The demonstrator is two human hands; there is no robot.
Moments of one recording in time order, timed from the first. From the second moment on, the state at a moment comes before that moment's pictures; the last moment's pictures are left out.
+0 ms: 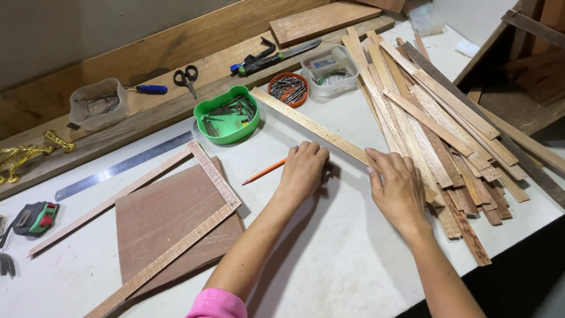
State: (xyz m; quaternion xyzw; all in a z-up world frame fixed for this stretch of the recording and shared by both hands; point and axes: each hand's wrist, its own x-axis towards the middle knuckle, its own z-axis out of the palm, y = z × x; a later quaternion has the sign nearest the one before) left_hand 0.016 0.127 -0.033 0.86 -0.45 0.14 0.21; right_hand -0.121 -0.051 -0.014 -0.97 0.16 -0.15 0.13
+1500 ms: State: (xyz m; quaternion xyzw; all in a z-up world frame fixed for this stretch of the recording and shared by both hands) left_hand -0.060 0.349 0.014 0.92 -0.26 0.22 0.21; right_hand -0.103 0.150 0.024 -0.94 -0.16 -0.22 0.19
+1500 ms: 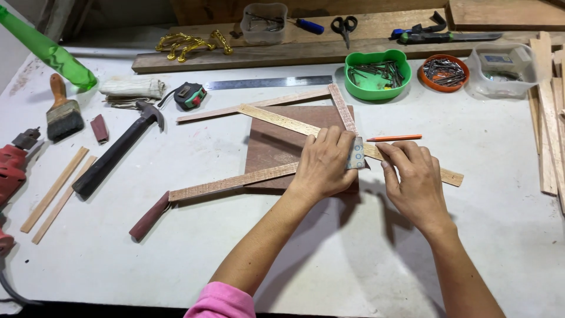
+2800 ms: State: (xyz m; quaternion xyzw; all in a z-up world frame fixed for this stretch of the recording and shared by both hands) left_hand -0.176 0.684 -0.019 0.96 0.12 0.22 0.15; right_hand -0.071 0.515 0.021 -0.81 -0.54 -0.08 0.20
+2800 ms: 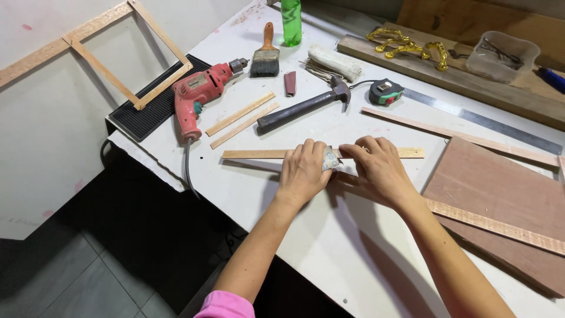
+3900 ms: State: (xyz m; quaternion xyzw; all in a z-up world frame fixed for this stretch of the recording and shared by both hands) left_hand -0.191 0.713 -0.013 0.96 0.15 0.12 0.21; right_hand -0.062 0.557 -0.005 -0.83 -0.52 -0.03 0.21
